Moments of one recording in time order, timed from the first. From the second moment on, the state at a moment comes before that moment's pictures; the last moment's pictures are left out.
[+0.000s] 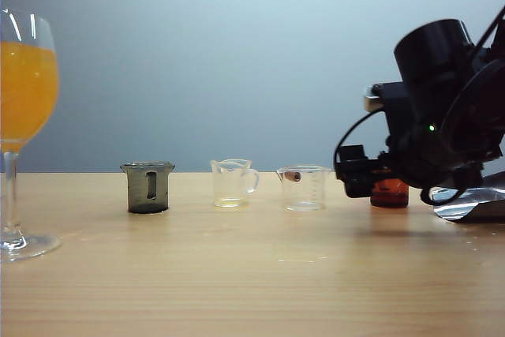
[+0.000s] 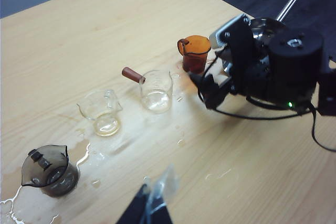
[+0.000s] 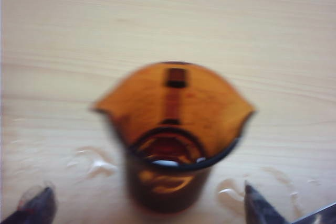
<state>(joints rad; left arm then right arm) -0.62 0.89 1.00 -0.53 0.14 0.10 0.43 1.85 0.64 0.88 0.42 0.08</state>
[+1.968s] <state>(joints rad) -0.57 0.82 1.20 -0.84 -0.06 0.05 0.37 1.56 1.01 0.33 -0.05 0.08</state>
